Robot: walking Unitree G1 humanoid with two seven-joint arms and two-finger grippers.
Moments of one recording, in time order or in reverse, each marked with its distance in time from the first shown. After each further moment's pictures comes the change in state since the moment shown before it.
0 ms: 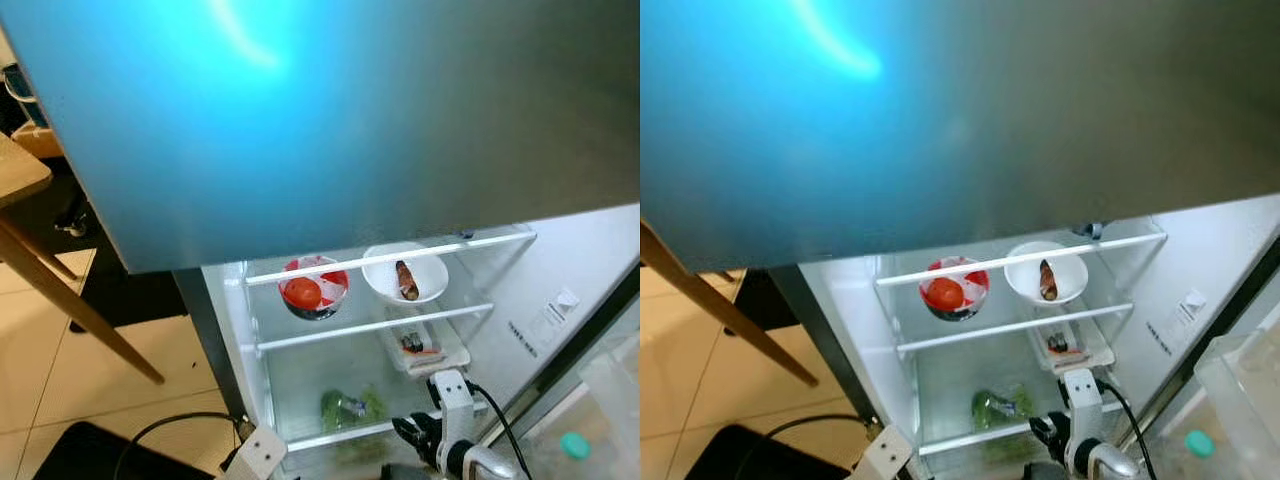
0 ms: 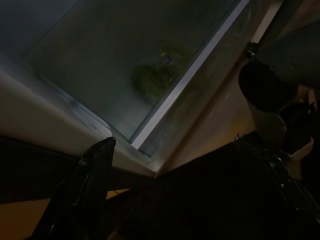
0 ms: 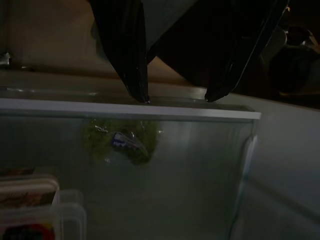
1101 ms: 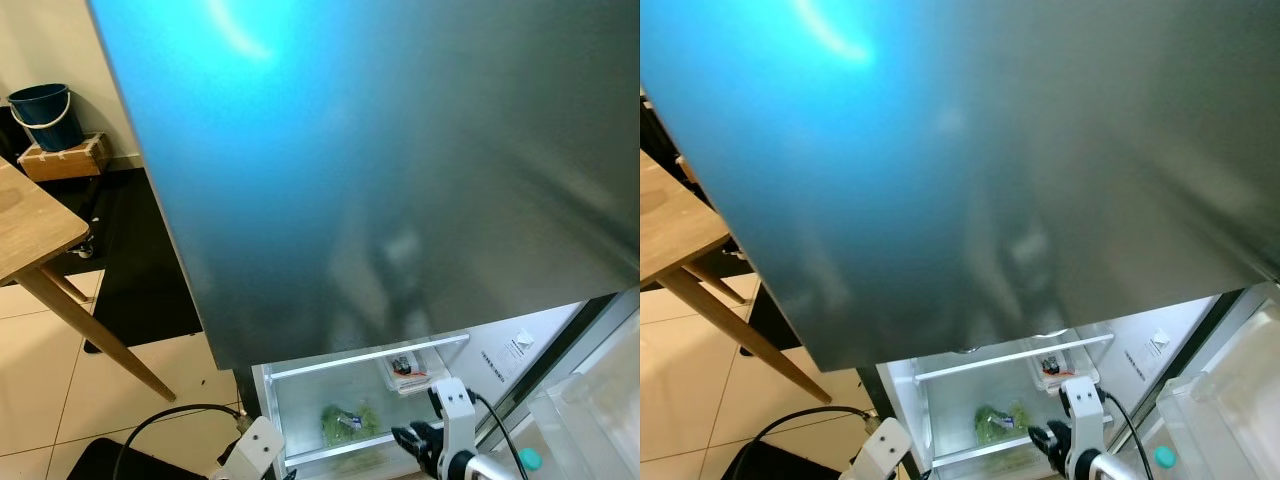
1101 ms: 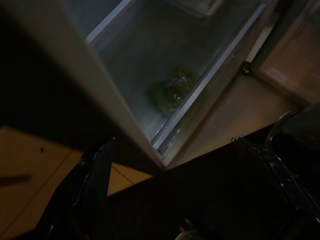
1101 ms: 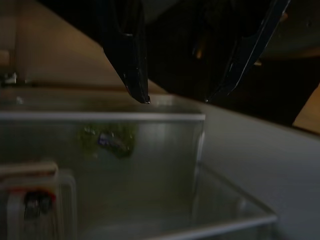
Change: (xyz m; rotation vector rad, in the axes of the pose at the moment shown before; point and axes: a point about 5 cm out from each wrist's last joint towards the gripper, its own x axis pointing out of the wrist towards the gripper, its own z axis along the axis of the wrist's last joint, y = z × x) left arm 0.001 0.010 -0.001 -0.036 0.027 0.061; right arm -0.007 0.002 -0.019 0.027 0.037 0.004
